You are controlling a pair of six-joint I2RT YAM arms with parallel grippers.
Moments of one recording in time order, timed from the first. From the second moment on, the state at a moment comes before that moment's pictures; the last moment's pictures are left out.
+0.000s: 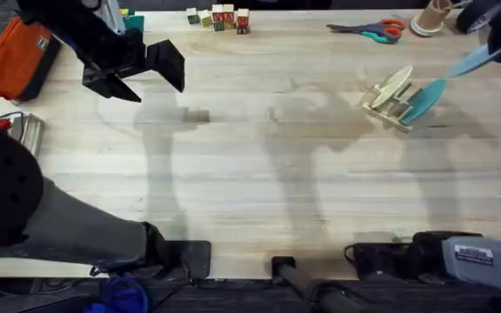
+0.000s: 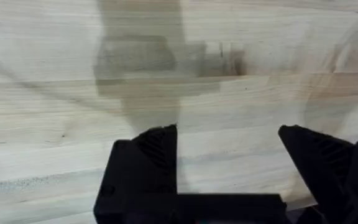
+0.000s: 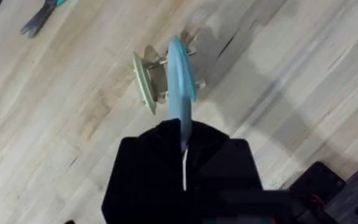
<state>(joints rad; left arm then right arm) 0.21 1.70 1.51 -1.32 0.30 0.09 -0.01 1.42 1.72 -1.50 0.30 0.88</state>
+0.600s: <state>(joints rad) 0.21 1.70 1.51 -1.32 0.30 0.09 -0.10 1.58 1.72 -1.34 0.19 0.71</state>
